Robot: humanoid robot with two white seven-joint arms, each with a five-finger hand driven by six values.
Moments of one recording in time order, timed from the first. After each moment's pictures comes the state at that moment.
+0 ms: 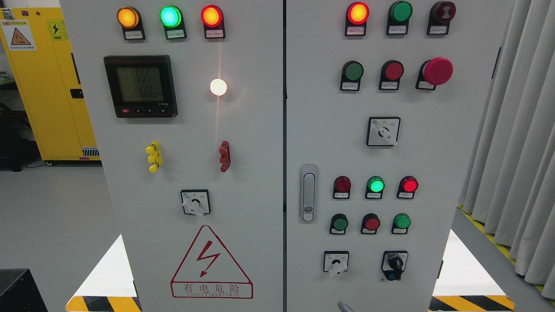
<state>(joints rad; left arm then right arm) 0.06 -0.10 -0.05 -0.10 0.07 -0.13 -0.05 0.19 0.00 0.28 -1.83 0.12 -0.33 -0.05</state>
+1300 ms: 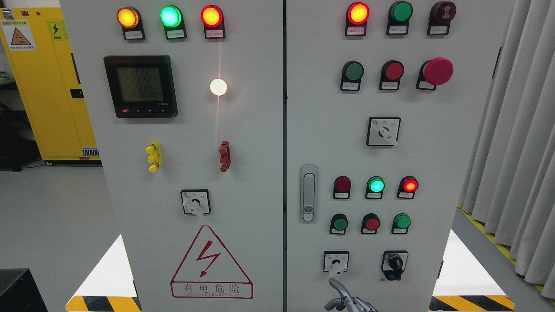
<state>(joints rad) 0.06 -0.10 -0.05 -0.10 0.07 -0.13 -0.05 0.03 0.02 0.13 -1.86 0.99 -0.34 -0.11</state>
